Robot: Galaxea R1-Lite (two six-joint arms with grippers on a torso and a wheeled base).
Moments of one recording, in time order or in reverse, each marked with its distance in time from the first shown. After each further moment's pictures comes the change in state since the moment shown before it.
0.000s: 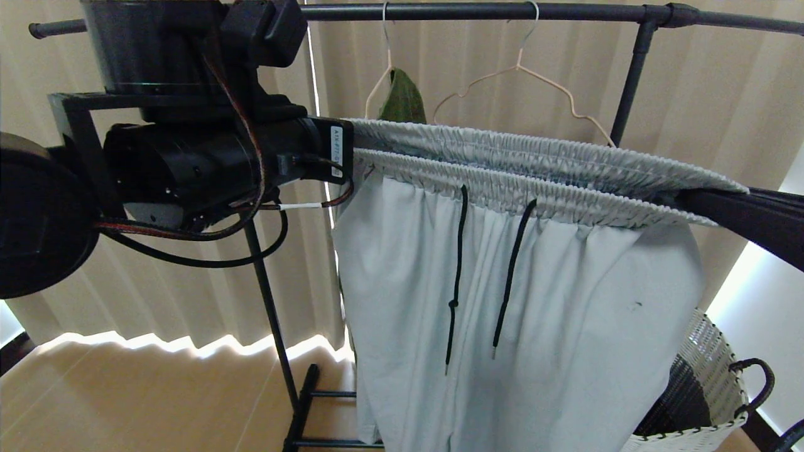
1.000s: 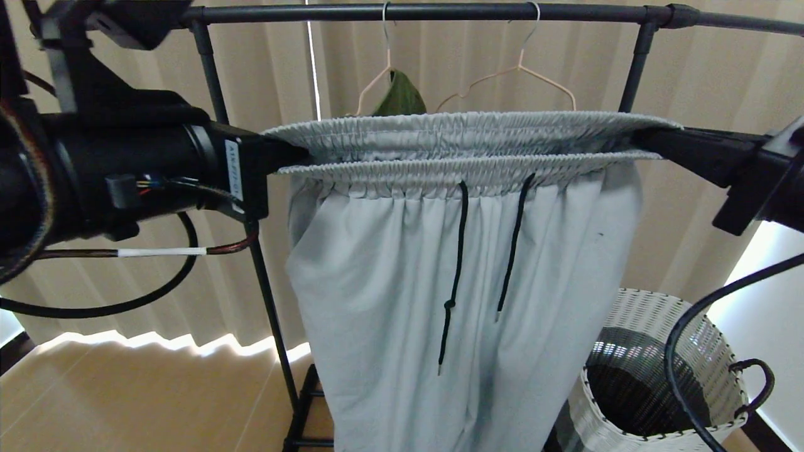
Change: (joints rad) left arm -0.001 -0.277 0.136 0.195 -0.191 0.029; right arm -0.159 0.202 -0.157 -0.069 -0.002 -0.005
